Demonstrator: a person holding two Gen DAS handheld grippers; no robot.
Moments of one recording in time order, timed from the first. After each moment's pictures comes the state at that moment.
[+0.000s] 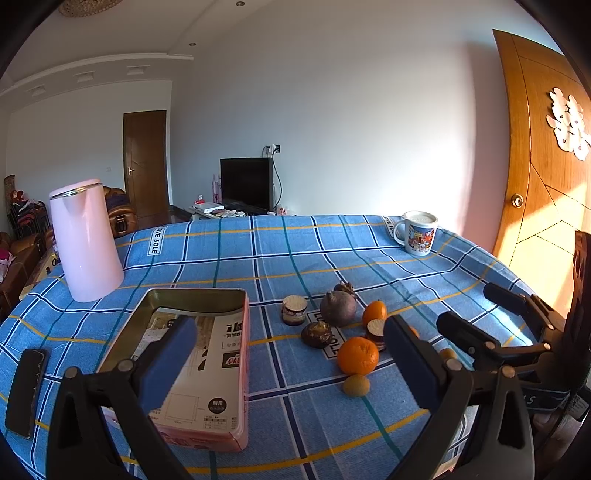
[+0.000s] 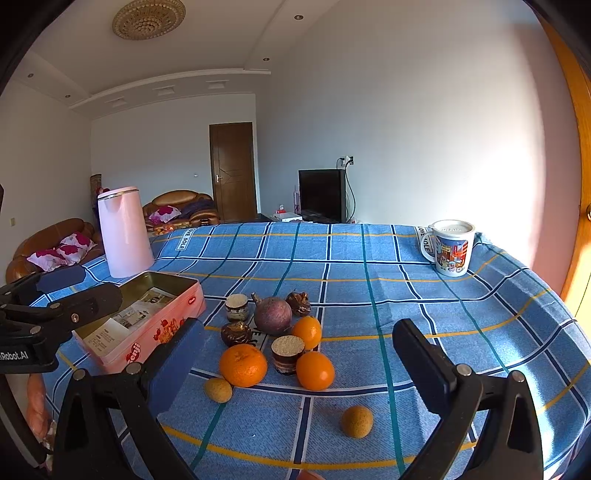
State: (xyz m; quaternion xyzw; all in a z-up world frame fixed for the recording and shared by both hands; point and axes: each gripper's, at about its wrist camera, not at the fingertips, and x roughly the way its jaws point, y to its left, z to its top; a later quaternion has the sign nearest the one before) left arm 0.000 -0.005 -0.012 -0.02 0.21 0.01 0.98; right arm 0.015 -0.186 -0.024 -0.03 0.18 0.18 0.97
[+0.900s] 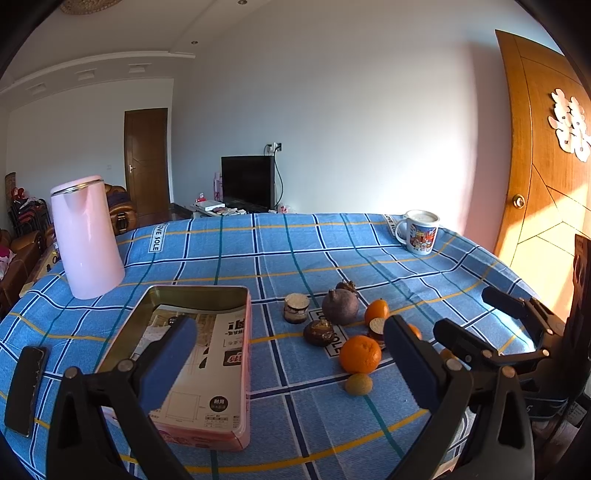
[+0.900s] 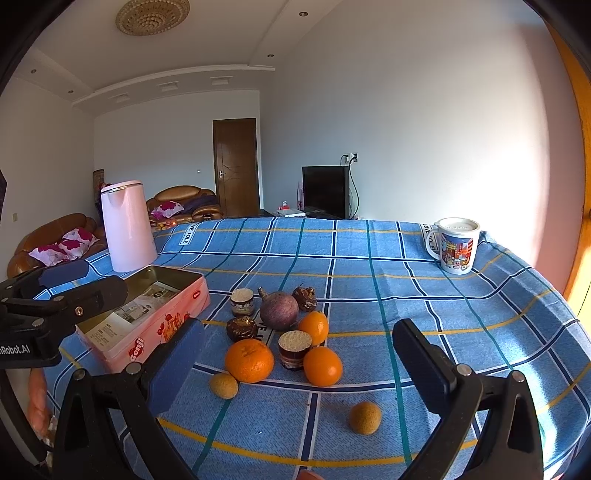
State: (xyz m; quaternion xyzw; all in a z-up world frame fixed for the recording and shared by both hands) left arm 0.000 -0.001 -0.015 -0.03 0.21 0.01 0.98; right arm 0.015 -0.181 -0.027 -0.03 0.19 0.19 0.96
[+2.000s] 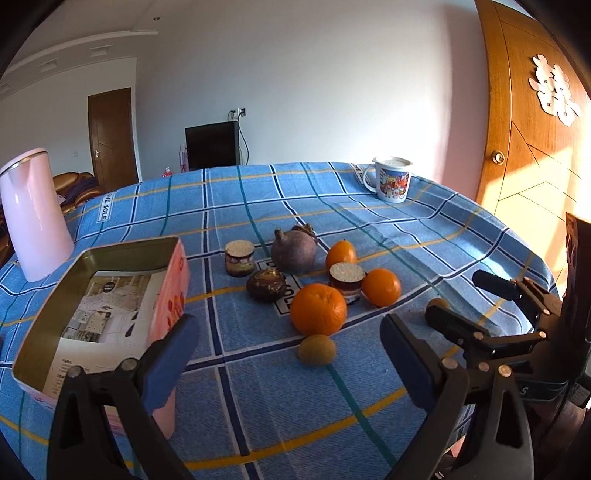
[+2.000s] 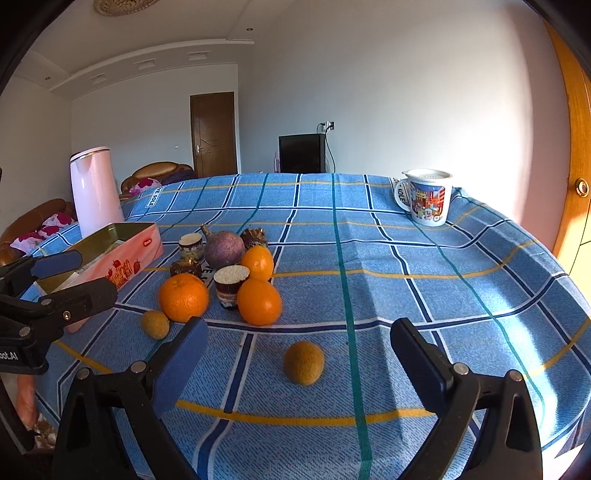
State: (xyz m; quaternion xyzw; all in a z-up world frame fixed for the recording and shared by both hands) left arm 0.038 -0.048 -0.073 -0.01 0.29 -0.05 0.96; right arm 0.028 -0.222 -0.079 -0.04 0.25 0.15 0.96
